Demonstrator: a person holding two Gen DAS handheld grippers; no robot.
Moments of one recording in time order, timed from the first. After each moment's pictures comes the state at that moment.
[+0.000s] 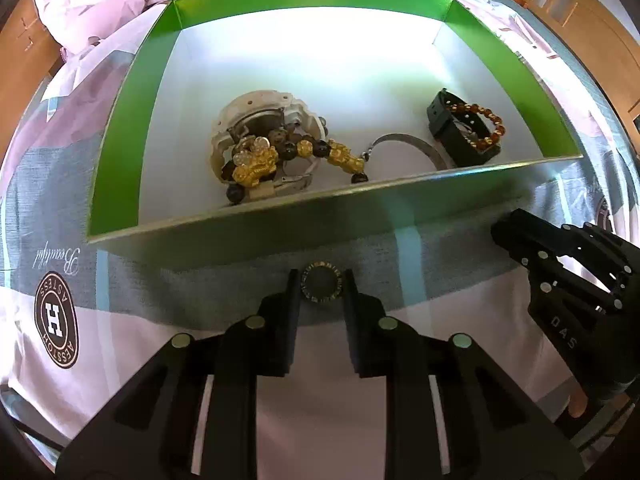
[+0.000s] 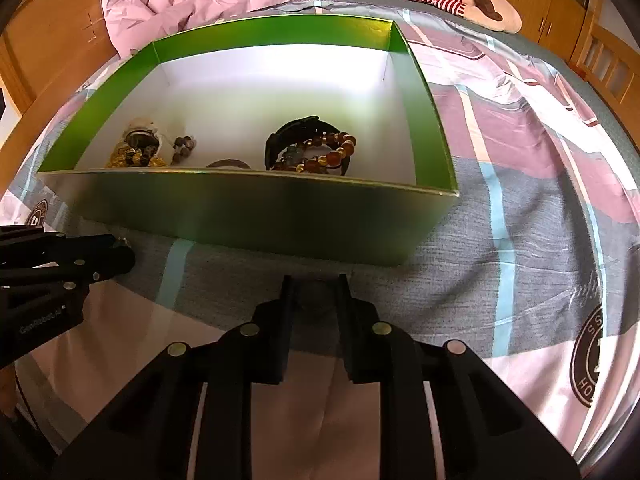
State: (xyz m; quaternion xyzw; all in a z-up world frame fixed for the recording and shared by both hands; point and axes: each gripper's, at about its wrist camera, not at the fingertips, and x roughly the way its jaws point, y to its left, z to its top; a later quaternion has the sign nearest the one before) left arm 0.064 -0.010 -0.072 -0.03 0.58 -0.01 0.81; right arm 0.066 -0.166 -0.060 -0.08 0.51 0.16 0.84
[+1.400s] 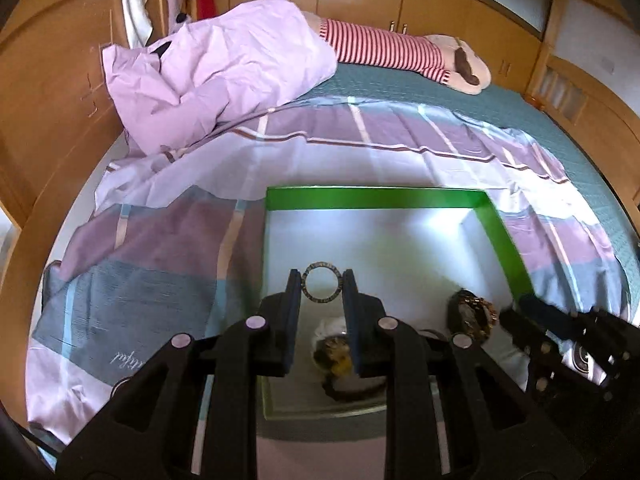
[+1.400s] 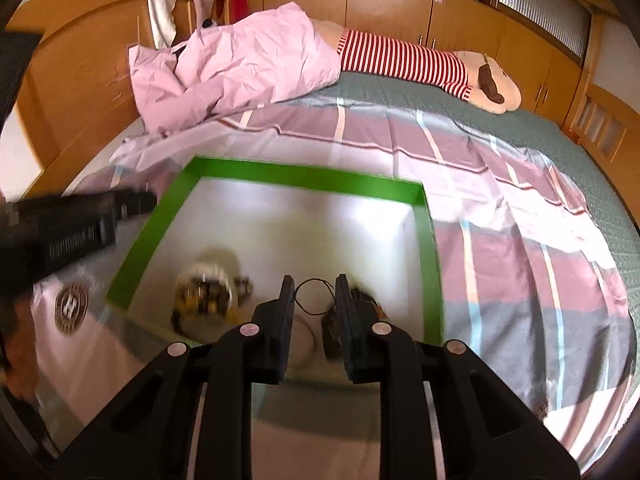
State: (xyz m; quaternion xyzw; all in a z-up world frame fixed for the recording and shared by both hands) left arm 0.098 0.054 0.037 -0.06 0.42 0.05 0.90; right arm 0.105 -0.102 0.027 -0.10 0.41 0.17 0.89
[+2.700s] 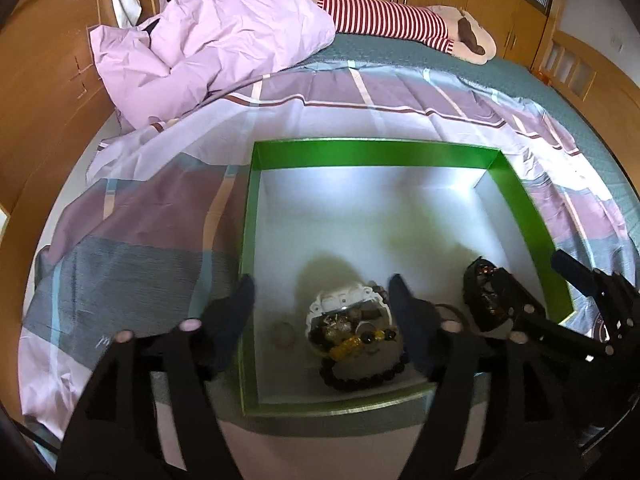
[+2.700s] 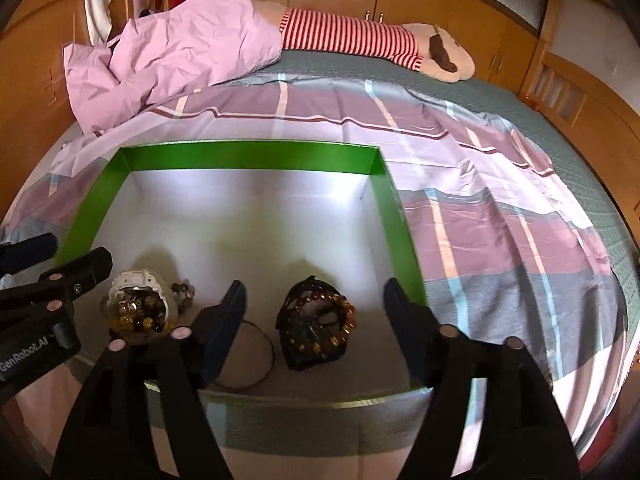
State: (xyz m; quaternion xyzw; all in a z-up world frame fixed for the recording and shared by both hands) left arm 0.098 0.041 0.009 -0.04 0.46 0.06 0.88; right arm 0.110 -0.124 0.005 -0.08 0.43 0.06 0.90
